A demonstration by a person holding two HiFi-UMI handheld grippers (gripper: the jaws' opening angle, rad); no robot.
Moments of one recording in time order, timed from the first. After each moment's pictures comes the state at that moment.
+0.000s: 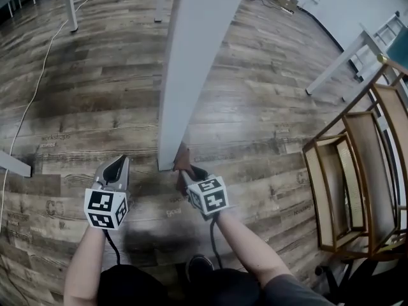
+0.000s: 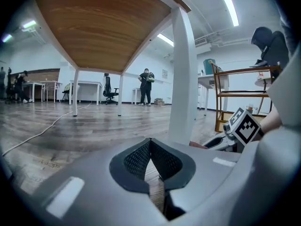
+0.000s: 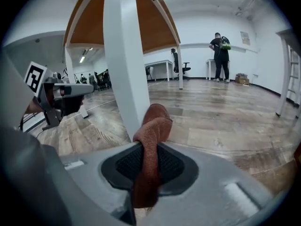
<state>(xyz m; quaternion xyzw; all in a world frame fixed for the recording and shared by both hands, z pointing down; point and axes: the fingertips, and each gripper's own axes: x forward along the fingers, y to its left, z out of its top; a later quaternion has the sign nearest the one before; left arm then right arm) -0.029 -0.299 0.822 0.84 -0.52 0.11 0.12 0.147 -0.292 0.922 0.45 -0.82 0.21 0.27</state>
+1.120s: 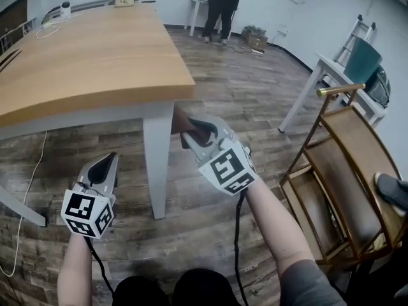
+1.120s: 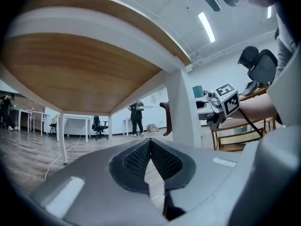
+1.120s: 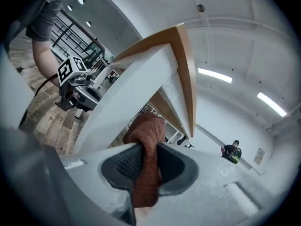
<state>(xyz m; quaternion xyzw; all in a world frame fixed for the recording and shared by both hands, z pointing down) -0.011 -0.345 0.535 0.87 -0.49 0.01 -0.03 0.144 -0.385 0.486 0.39 -0.84 -0.30 0.23</state>
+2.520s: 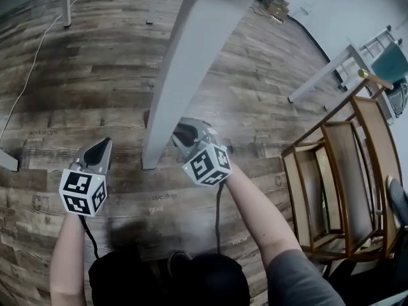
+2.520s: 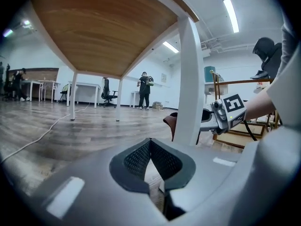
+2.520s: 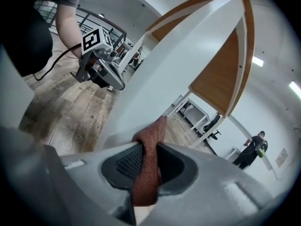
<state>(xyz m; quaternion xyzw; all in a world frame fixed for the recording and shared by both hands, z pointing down) -0.038 -0.322 0.758 0.85 -0.51 0.08 0.12 0.116 -0.367 0.762 0.28 -0.85 -0.27 0.35</state>
